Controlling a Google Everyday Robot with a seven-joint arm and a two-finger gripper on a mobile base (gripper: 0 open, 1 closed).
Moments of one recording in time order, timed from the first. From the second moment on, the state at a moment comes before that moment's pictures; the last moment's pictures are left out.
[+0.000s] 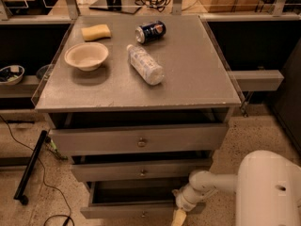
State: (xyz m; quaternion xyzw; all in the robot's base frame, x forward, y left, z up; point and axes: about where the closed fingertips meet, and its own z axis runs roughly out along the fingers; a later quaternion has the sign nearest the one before) arm 0.449 -0.110 0.210 -0.60 0.76 0.24 0.09
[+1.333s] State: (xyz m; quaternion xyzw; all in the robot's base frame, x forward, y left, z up) arm 0.451 -0.120 0.175 -0.58 0.77 0.26 0.05
